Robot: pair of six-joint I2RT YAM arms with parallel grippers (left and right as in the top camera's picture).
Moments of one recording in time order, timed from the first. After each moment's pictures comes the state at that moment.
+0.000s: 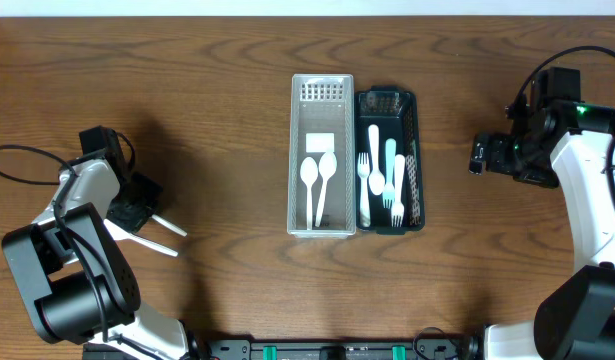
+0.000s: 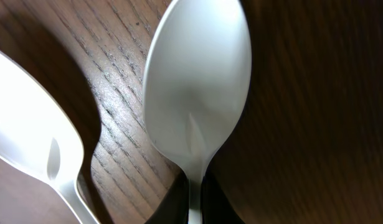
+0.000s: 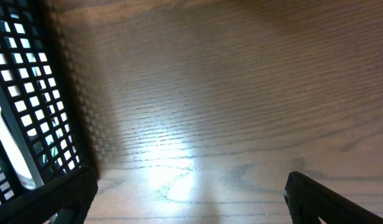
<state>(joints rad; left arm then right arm) 0.37 1.79 1.01 -0.73 0.00 -0.63 -0.15 1.61 1.34 -1.13 -0.03 0.09</state>
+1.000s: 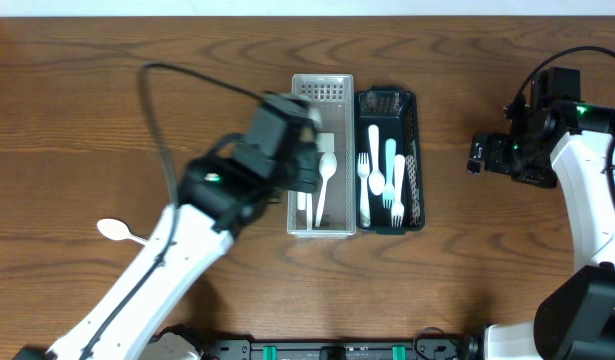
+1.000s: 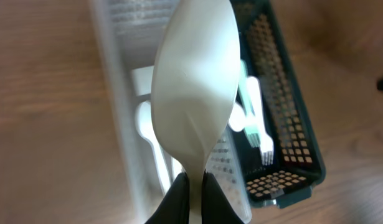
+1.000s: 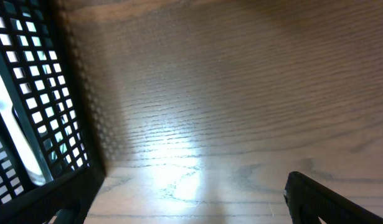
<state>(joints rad) -0.64 1.40 1.33 -0.83 -0.01 -0.39 -0.15 1.61 1.34 -1.13 -0.06 0.09</state>
